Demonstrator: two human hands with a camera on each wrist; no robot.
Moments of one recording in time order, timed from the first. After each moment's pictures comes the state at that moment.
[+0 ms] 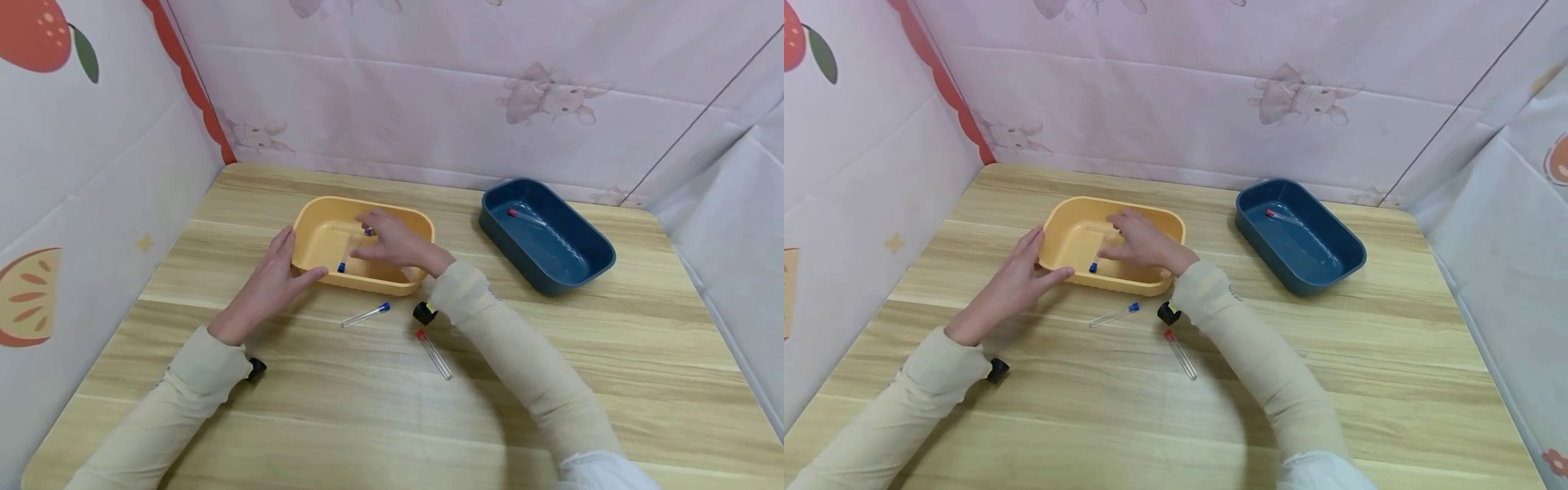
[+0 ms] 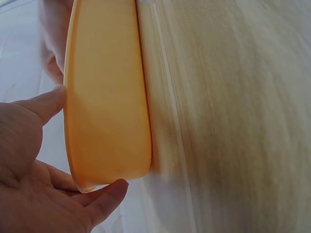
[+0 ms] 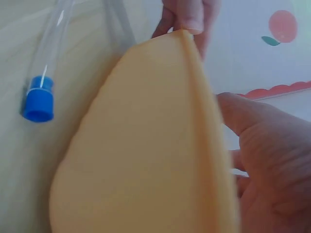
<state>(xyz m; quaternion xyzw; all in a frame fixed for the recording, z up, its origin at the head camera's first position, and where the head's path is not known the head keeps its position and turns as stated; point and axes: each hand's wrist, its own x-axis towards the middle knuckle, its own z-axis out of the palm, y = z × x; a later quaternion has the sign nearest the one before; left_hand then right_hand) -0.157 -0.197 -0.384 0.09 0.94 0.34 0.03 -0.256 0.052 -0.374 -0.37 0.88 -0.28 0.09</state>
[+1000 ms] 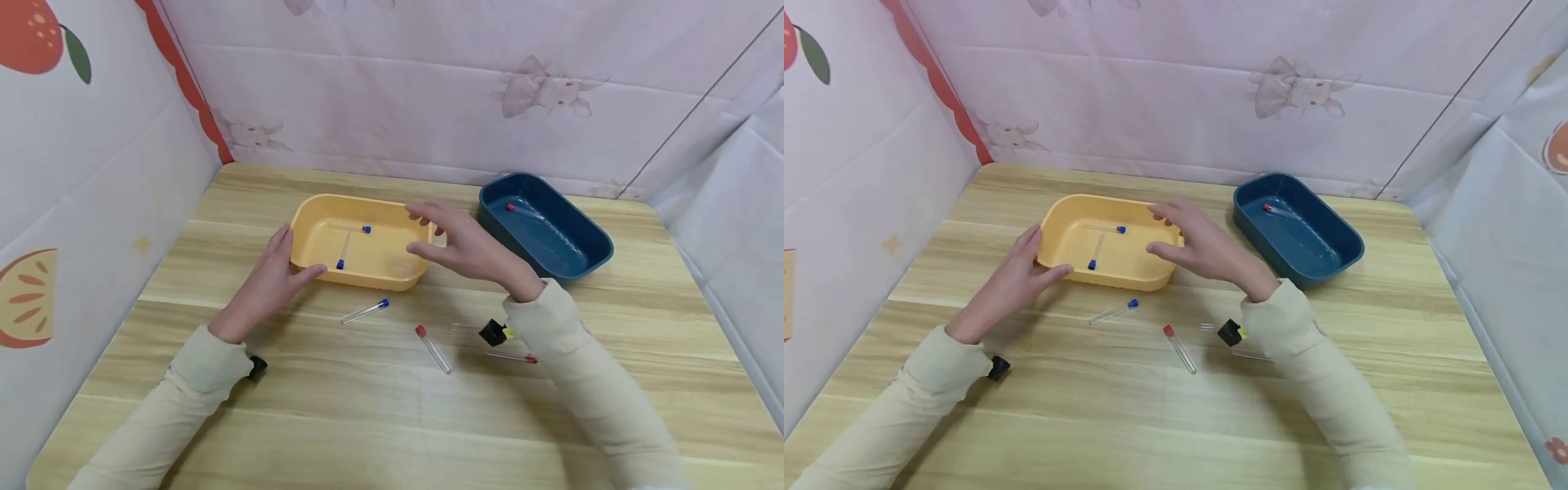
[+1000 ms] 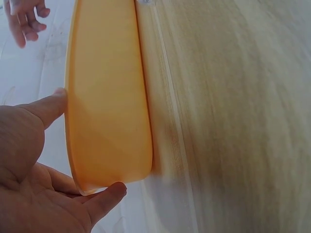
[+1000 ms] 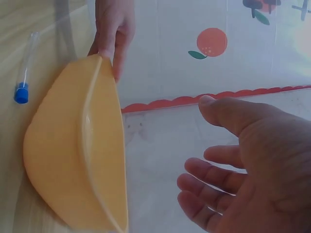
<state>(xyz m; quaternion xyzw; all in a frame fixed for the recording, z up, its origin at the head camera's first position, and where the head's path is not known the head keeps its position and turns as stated) -0.157 -0.192 -0.382 0.06 0.94 0.33 0.05 -0.192 0.149 -0.314 -0.38 0.87 -0.32 0.01</state>
